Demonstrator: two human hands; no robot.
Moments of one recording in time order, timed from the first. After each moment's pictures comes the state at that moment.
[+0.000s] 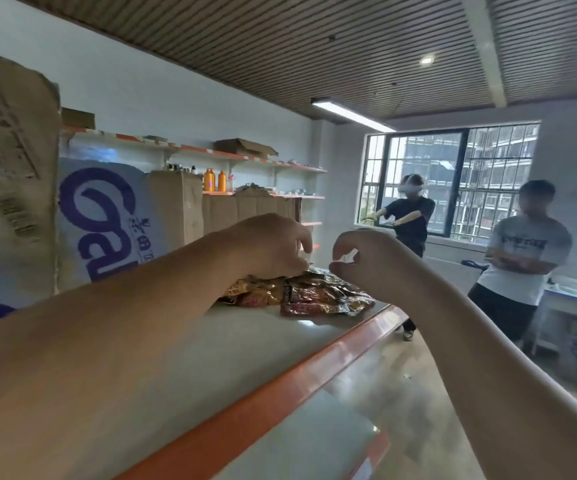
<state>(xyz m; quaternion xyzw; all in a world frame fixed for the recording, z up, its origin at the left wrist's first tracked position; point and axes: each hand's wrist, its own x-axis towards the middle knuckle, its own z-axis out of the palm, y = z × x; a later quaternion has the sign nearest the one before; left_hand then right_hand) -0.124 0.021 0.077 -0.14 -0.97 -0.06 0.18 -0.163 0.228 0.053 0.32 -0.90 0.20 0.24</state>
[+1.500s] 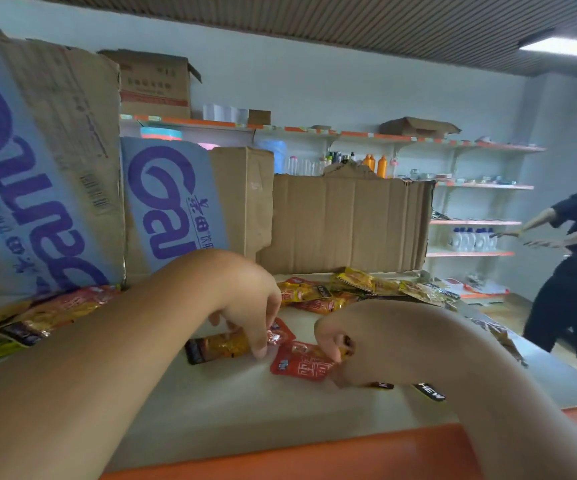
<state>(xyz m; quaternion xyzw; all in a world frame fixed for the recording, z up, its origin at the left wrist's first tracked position) -0.164 -0.002 0.035 0.27 -0.95 -0.03 -0.17 -0.283 0.165 0.013 0.64 -0.77 -0.01 -0.02</state>
